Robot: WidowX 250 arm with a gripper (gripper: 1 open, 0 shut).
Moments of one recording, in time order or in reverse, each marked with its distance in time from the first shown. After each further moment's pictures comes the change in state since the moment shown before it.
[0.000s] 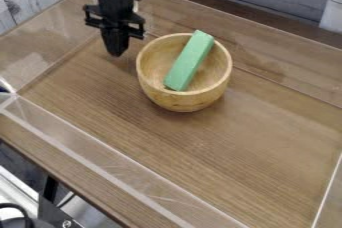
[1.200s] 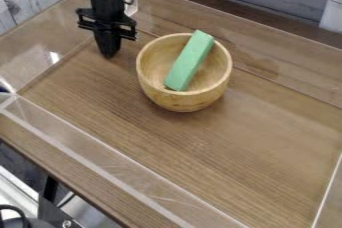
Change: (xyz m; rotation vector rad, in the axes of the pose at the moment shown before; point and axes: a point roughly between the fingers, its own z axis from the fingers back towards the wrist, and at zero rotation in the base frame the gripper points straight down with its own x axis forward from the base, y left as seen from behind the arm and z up) arm 0.011 0.020 -0.014 0.018 0.004 0.040
